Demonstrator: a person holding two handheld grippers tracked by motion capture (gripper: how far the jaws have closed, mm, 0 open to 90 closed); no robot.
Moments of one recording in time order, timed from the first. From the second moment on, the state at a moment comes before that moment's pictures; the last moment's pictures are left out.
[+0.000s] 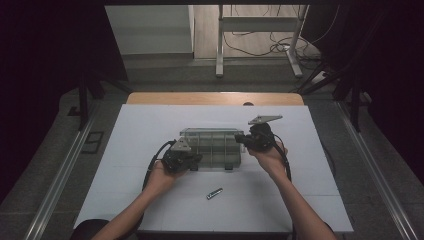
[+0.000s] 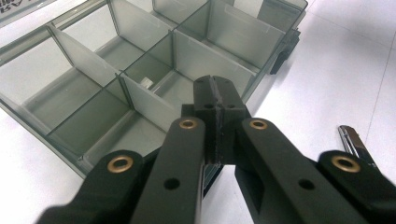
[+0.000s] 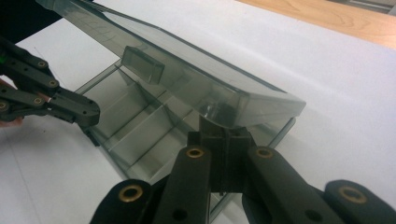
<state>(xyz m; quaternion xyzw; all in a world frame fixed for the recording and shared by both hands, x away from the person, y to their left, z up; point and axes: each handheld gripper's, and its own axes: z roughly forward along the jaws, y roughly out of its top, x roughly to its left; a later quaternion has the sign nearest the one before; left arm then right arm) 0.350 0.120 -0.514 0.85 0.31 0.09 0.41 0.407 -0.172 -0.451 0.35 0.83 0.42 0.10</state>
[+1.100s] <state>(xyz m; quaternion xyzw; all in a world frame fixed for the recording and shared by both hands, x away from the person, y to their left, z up) 0.351 0.121 -0.514 0.85 0.31 0.09 0.41 0.433 -0.167 -0.442 0.35 0.82 0.44 0.12</state>
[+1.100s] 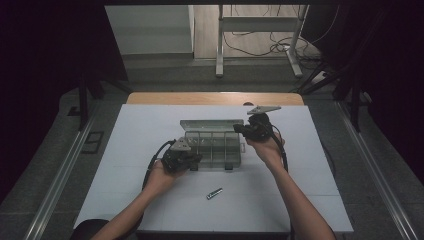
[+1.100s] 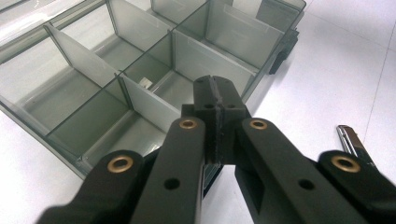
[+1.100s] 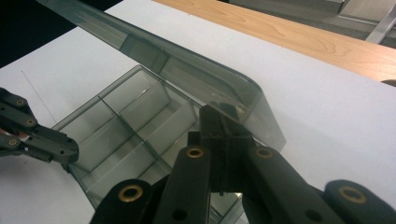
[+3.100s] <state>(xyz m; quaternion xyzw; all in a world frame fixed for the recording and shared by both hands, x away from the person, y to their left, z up) 0.352 0.121 -0.514 0.85 0.30 0.09 0.41 0.473 -0.159 -0.441 0.37 0.81 0.44 0.13</state>
